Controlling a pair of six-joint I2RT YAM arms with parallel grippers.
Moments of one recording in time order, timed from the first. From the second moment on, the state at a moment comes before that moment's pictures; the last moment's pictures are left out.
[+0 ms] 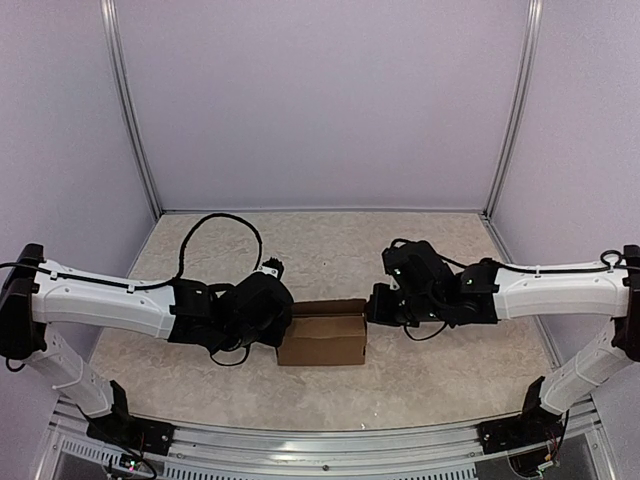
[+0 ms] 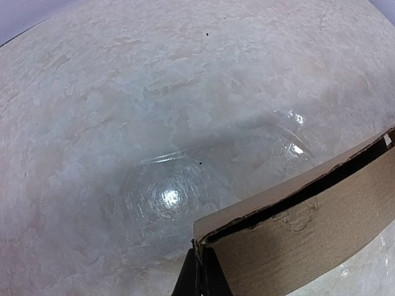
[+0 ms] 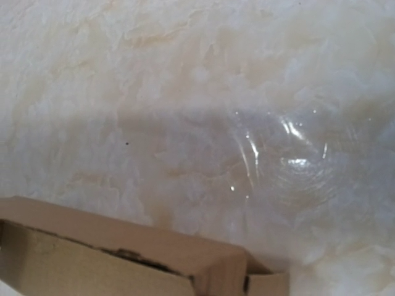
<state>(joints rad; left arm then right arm) -1.15 1.51 0.96 -0.38 -0.58 -0.65 1.01 1.43 0.93 -0.25 0.19 0.91</state>
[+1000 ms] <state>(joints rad) -1.24 1.53 0.94 -0.41 -0.59 -0.73 1.19 1.41 0.76 -0.15 0.45 0.91</state>
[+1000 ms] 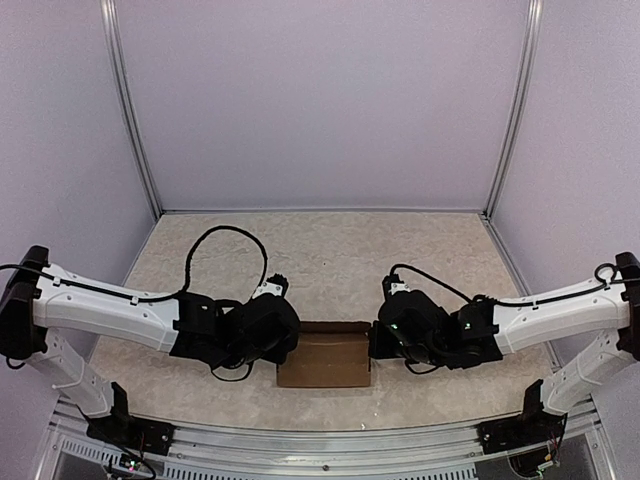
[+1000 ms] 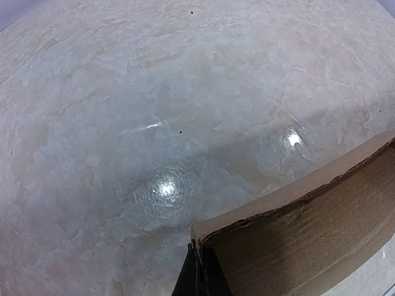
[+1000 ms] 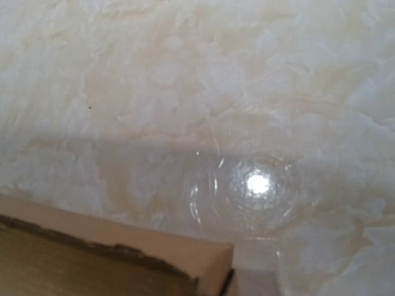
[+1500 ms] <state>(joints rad) -1.28 1.53 0.92 -0.40 -0.67 -0.79 1.22 1.29 0.74 -0.17 0.51 0.84</state>
